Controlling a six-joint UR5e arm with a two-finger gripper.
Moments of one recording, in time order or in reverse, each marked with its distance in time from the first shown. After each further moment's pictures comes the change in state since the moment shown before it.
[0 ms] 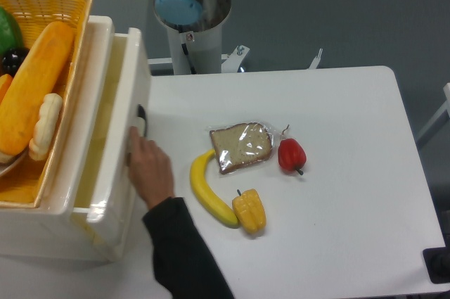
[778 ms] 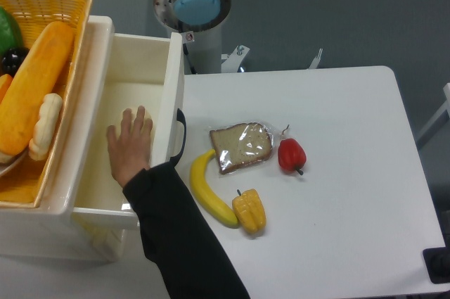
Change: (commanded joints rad) arm 0.241 -0.031 -0.021 -0.005 -0.009 0.210
